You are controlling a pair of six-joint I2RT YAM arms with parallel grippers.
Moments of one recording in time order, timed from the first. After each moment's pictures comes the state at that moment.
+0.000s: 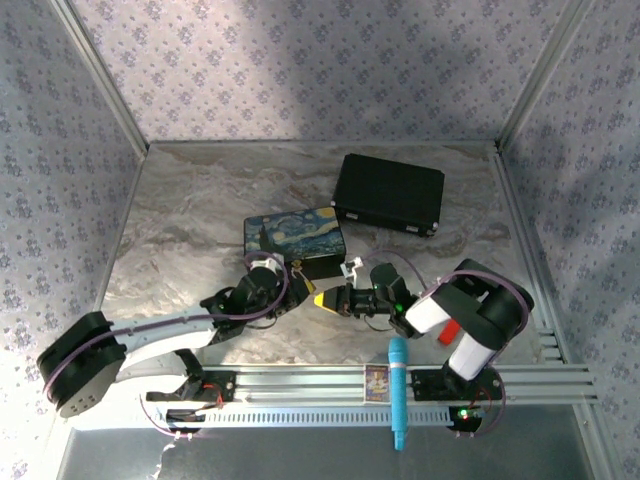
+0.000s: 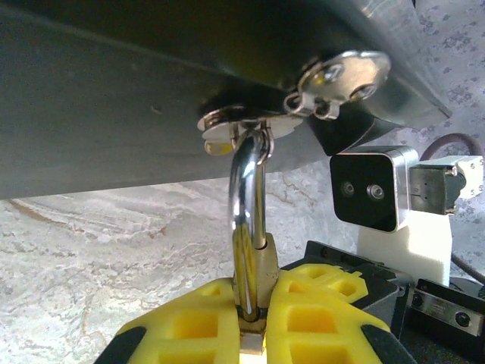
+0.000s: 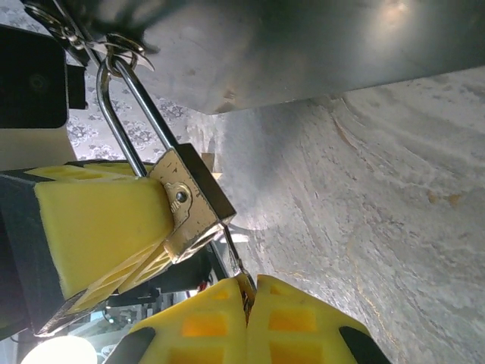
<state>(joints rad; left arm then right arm) -0.93 1.15 0.38 0.23 0.01 -1.23 0.77 1.66 0.30 1.04 -0.61 1.17</state>
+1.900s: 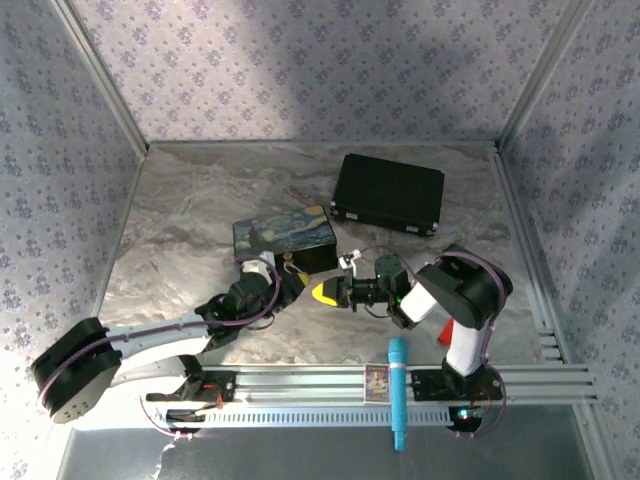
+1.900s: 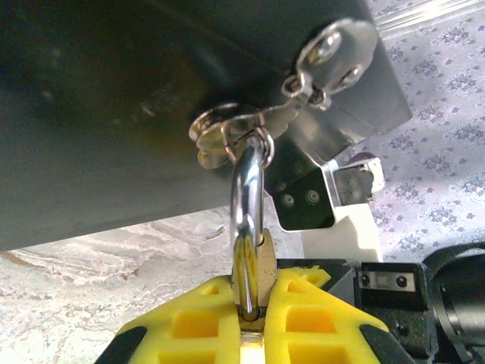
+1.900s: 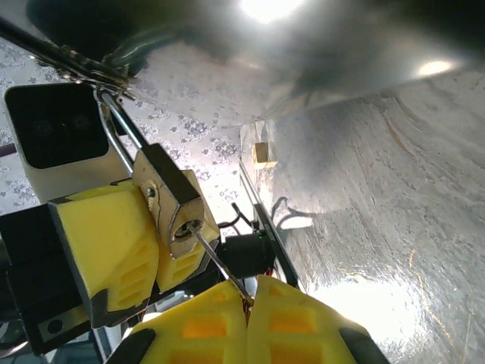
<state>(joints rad) -0.94 1.10 0.30 0.40 -0.07 -1.27 0.67 1.84 0.37 1.26 -0.85 1.41</state>
